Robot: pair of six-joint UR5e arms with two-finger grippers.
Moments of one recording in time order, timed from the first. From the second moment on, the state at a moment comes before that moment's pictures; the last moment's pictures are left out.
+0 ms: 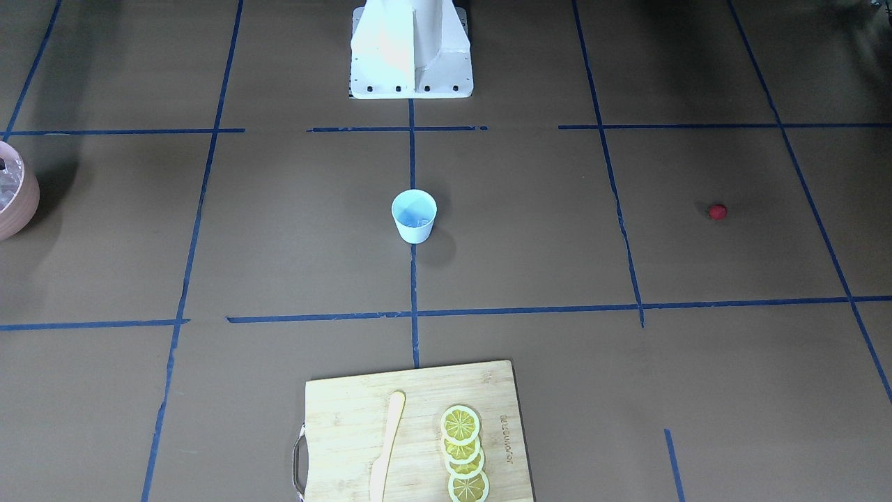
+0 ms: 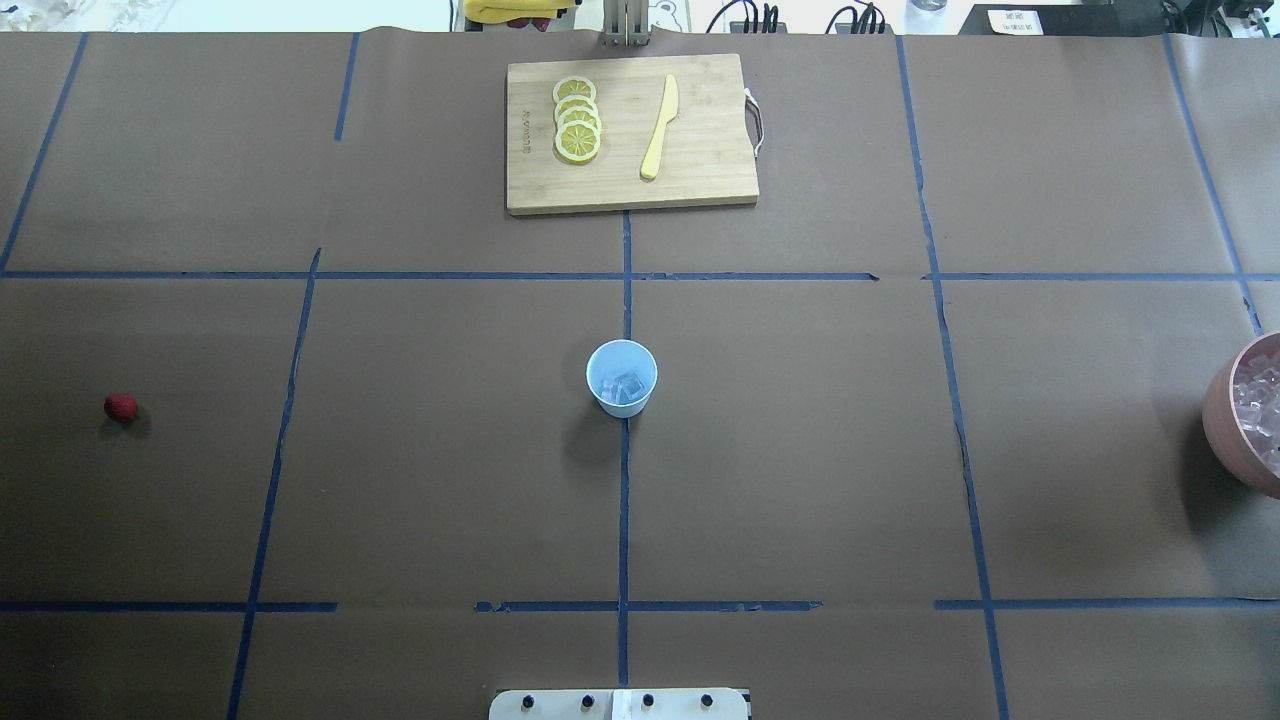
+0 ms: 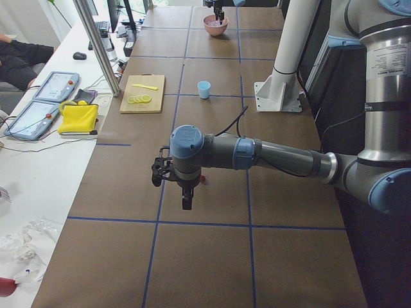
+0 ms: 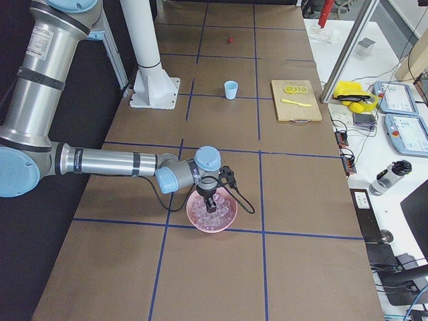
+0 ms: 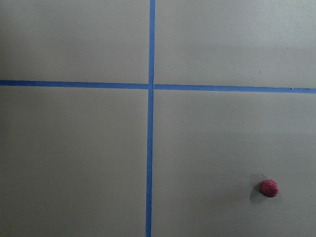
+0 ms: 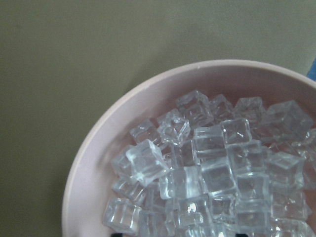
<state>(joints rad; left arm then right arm) -1.62 -1.47 -1.86 -1.44 -2.42 -0.03 1.18 -1.91 1.79 -1.15 2.29 0.06</state>
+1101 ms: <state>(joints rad) -1.62 -1.47 -1.86 -1.44 -2.42 -0.03 1.18 -1.92 1.75 -1.15 2.29 0.04</state>
